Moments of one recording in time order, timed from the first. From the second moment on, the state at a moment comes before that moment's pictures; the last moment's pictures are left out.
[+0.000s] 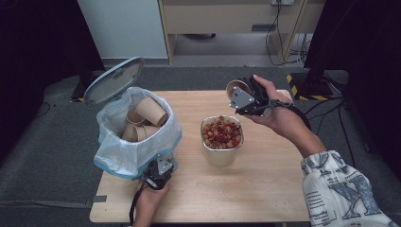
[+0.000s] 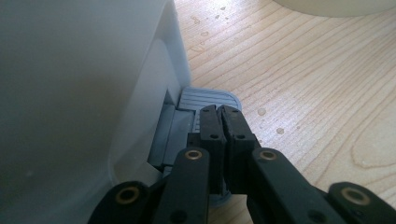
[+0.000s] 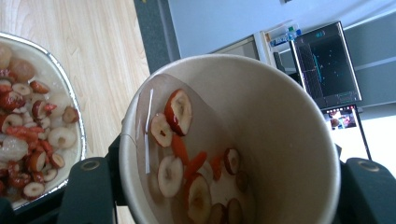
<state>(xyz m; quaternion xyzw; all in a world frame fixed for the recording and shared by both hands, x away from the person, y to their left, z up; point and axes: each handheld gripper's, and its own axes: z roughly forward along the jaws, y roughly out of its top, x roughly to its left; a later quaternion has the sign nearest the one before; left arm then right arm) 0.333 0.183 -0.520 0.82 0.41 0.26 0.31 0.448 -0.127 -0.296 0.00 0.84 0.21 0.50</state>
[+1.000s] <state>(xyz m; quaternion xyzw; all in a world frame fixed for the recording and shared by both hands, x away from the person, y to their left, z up) 0.333 0.183 -0.520 0.81 0.42 0.26 0.31 0.446 -0.123 -0.299 -0.02 0.84 0.18 0.52</state>
